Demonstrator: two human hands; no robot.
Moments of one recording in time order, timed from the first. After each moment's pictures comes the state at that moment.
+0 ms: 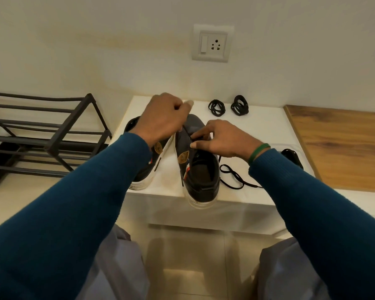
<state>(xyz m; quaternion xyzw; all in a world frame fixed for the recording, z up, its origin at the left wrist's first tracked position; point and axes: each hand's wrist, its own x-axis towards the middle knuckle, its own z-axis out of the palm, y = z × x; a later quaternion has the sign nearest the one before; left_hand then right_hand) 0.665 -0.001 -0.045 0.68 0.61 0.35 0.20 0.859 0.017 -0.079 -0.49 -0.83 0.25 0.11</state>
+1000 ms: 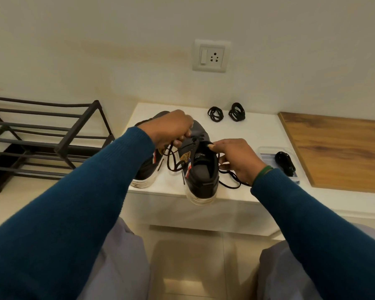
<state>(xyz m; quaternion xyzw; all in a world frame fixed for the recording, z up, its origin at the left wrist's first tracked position) 0.677 -0.025 -0.024 0.56 0.60 0.25 0.51 0.872 -0.038 -0.088 -0.60 -0.48 0.53 0.35</state>
